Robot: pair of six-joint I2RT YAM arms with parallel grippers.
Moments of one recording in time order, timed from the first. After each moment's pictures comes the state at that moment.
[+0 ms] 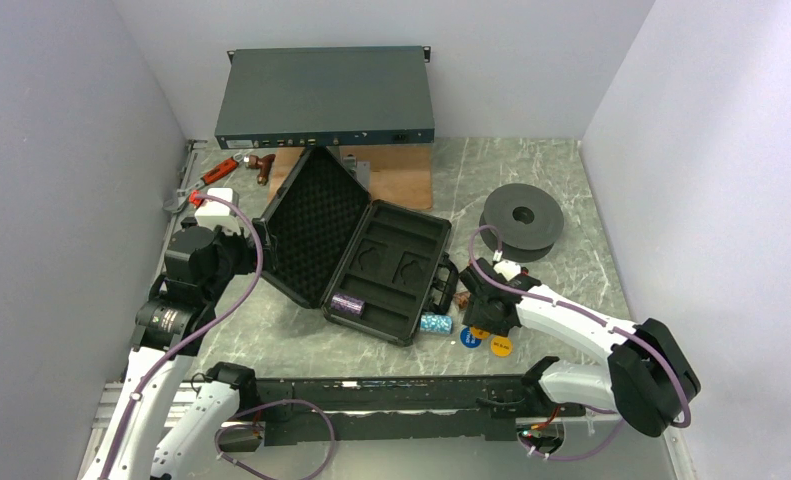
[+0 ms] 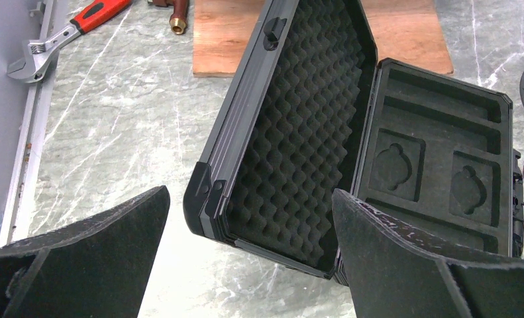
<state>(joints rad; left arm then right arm) -0.23 0.64 0.89 -0.60 -0.12 -0.15 0.64 1.18 0.56 -0.69 0.29 0.94</state>
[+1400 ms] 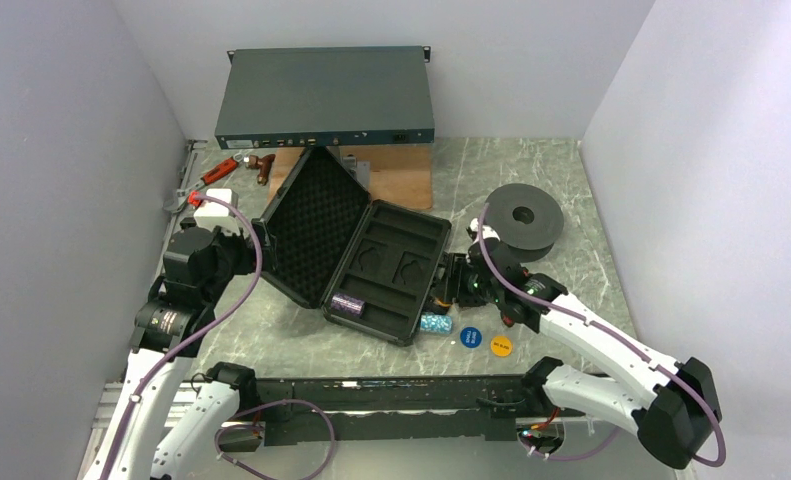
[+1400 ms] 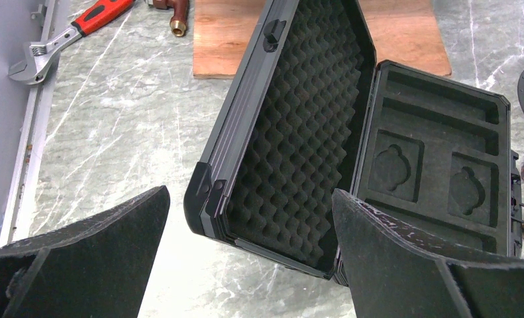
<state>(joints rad) -0.23 0.64 0.89 -0.60 -0.12 -0.15 0.68 0.96 0.65 -0.49 0.03 0.67</state>
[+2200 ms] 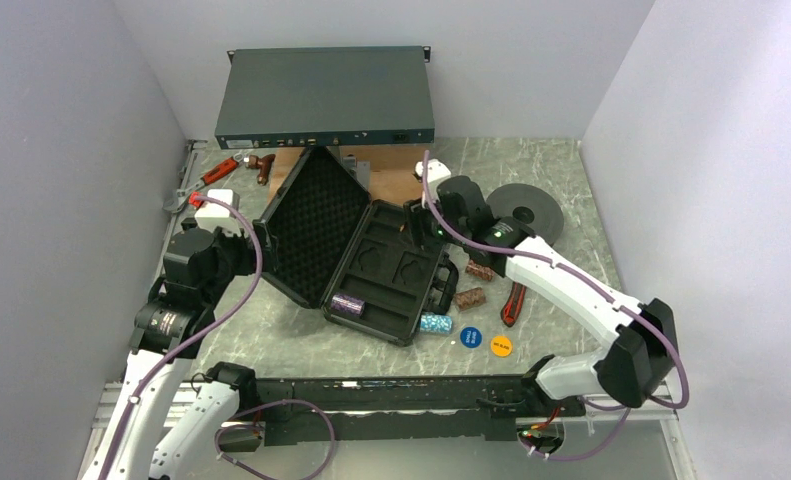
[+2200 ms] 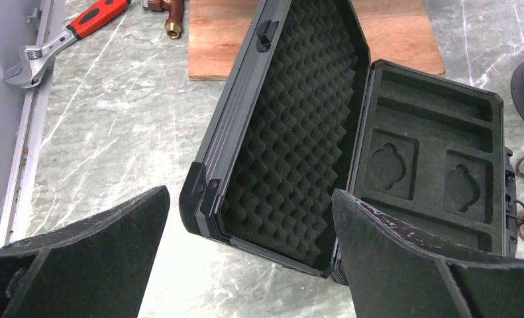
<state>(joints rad) -0.24 0.63 0.89 -0.60 -0.12 -0.15 0.70 1.36 1.15 -0.37 -0.03 0.20</state>
